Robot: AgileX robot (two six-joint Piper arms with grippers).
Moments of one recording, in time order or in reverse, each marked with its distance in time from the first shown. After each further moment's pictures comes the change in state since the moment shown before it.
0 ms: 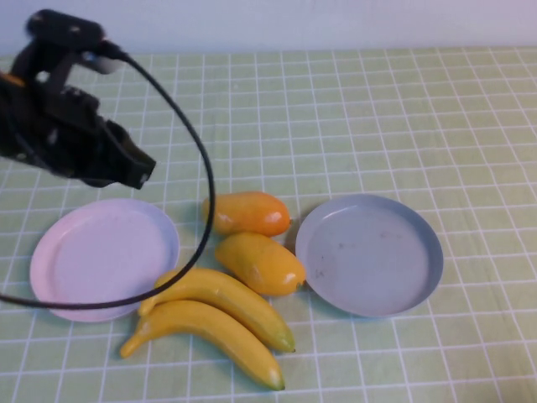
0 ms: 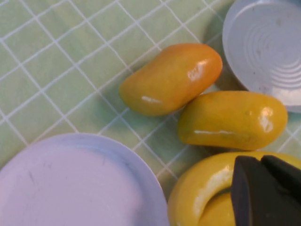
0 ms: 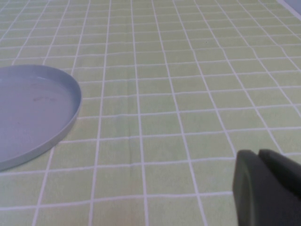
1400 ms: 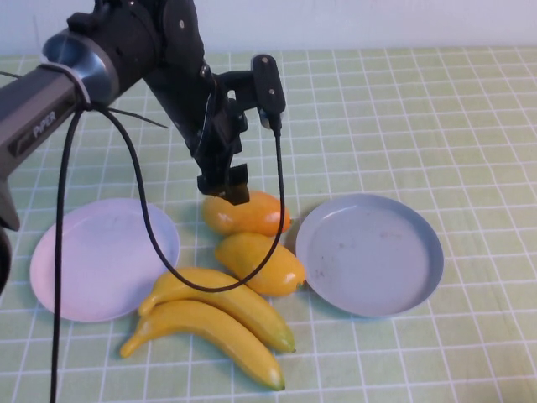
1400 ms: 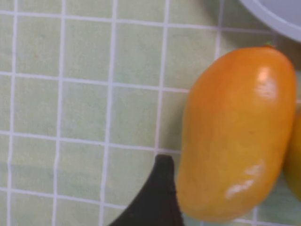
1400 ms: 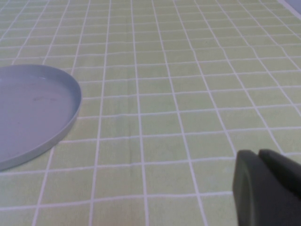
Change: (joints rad) right arm 0.000 0.000 0.000 0.000 0.000 0.000; left arm -0.242 0.681 -0.651 0.295 0.219 0.474
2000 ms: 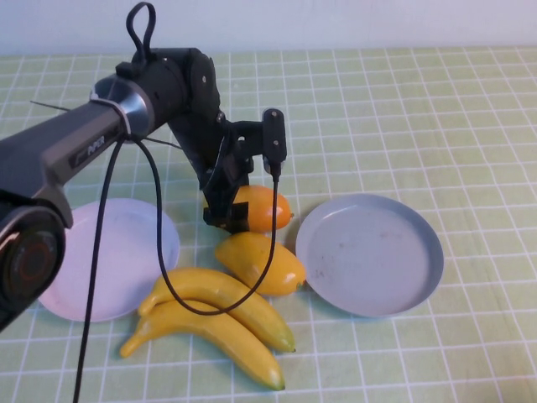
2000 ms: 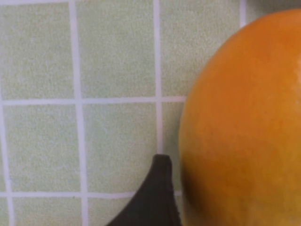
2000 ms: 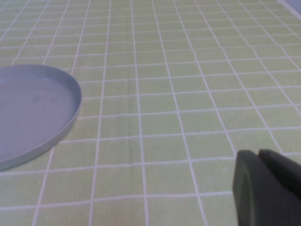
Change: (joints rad) right arm 0.000 0.000 0.000 0.000 0.000 0.000; left arm 0.014 0.168 0.000 -0.018 -0.082 0.155
